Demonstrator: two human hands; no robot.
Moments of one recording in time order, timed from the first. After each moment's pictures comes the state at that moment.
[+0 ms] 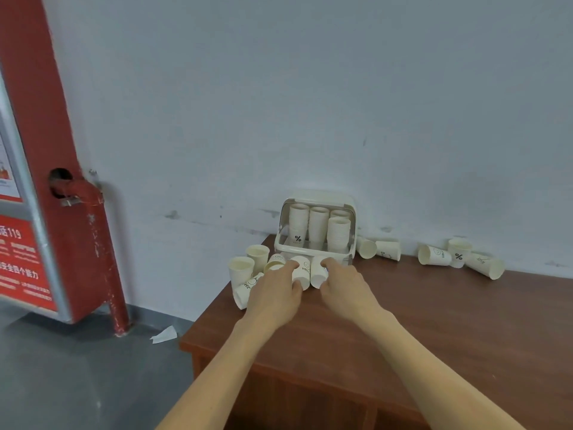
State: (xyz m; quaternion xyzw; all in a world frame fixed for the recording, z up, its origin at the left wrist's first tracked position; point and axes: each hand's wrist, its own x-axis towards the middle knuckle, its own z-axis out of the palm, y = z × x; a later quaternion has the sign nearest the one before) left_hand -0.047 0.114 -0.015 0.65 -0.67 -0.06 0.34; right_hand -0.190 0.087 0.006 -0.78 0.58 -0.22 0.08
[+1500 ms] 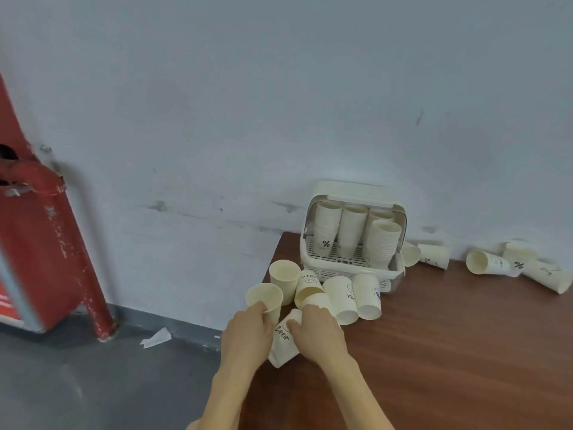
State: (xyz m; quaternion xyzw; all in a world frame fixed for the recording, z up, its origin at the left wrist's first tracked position) left_hand 0.105 -0.012 -0.087 0.74 -0.60 -0.13 0.27; right_hand -0.021 -0.040 -0.076 -0.71 0.66 -0.14 0.19
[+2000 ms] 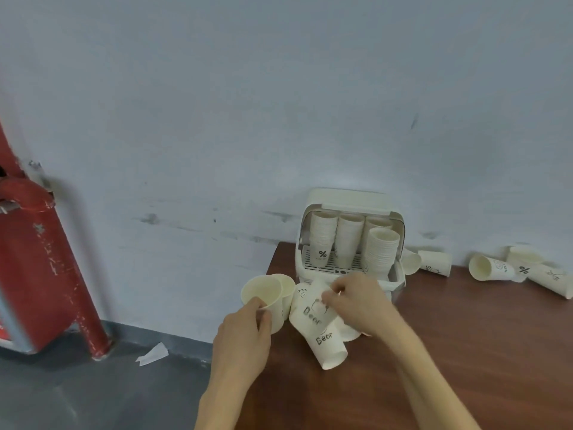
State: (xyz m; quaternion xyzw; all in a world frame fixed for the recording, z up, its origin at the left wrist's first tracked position) left_hand 0.102 -0.023 -0.064 0.69 -0.61 -0.11 0.37; right_hand -0.084 -0.076 0.005 -0.74 0.62 -0.20 0.18
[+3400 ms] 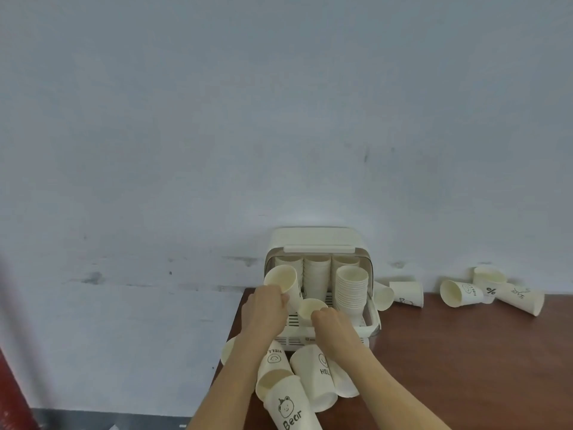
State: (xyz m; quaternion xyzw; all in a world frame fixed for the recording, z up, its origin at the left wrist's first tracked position) left_hand 0.031 -0.199 -0.019 0.68 -0.69 -0.07 0.25; right_hand -0.121 -0.219 -0.080 -0.78 0.62 -0.09 -0.07
